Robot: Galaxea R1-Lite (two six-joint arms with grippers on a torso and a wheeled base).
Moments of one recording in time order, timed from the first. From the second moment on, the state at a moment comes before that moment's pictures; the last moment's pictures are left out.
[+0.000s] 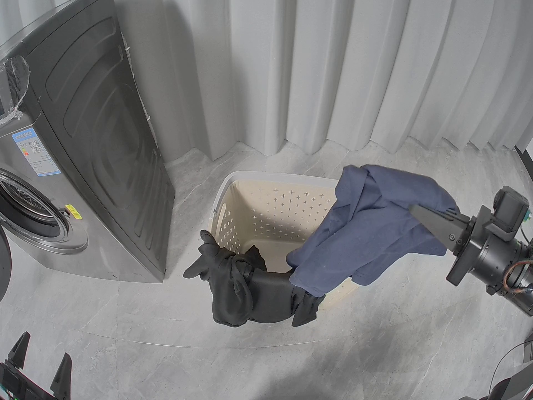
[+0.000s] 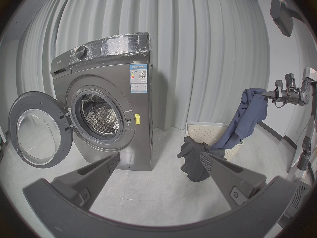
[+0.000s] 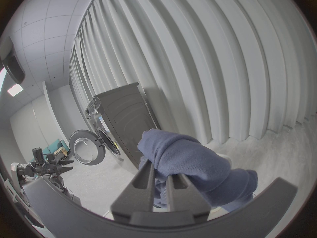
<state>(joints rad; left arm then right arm) 0.00 0.02 -0.02 0.00 -0.01 -0.02 0.65 1.28 -0.38 -1.01 0.03 0.13</state>
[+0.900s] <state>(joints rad) 0.00 0.02 -0.02 0.00 -0.01 -0.03 0.66 1.23 -0.40 -1.03 0.06 0.13</state>
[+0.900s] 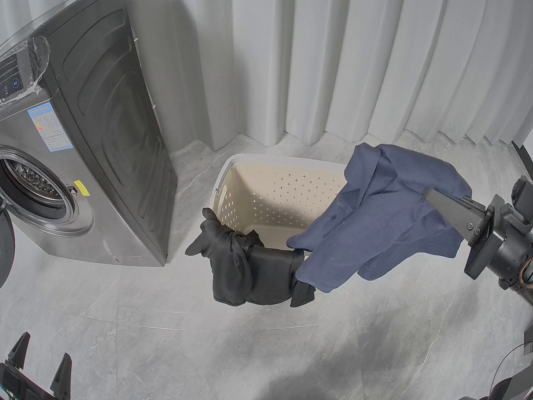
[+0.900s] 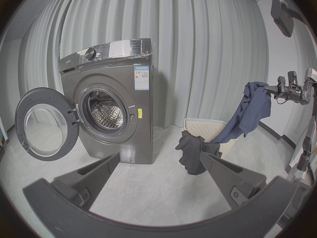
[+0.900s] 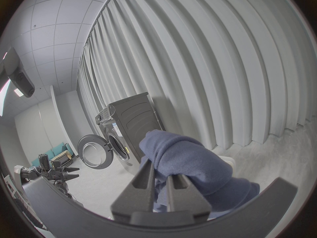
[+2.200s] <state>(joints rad) 0.00 0.02 -0.02 0.00 -0.01 -0.03 0.67 1.24 -0.40 -1.03 0.08 0.14</state>
